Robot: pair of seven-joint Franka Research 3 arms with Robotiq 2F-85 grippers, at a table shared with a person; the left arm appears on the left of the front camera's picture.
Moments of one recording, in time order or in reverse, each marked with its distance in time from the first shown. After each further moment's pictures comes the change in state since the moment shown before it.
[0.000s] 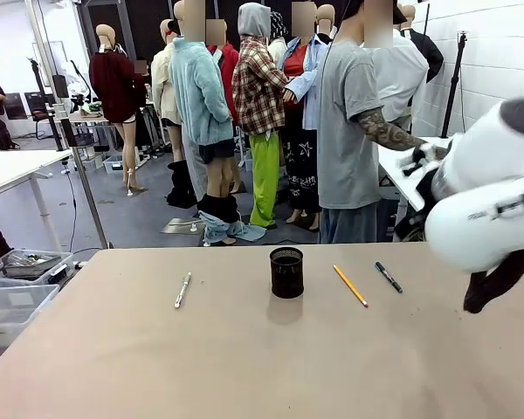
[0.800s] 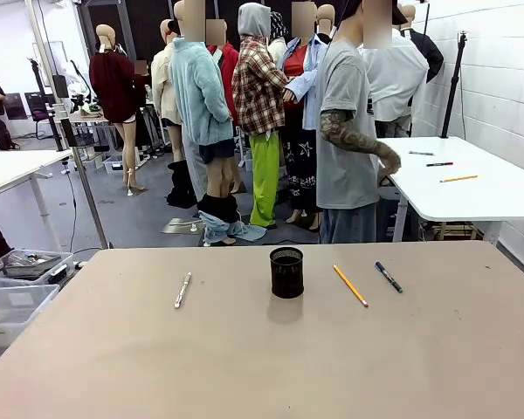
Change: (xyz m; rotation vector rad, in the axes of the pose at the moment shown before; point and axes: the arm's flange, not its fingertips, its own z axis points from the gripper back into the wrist) left arm -0.010 0.023 0.021 0.055 -0.008 0.051; right arm -0.051 -0.156 0.243 -0.387 -0.217 -0.416
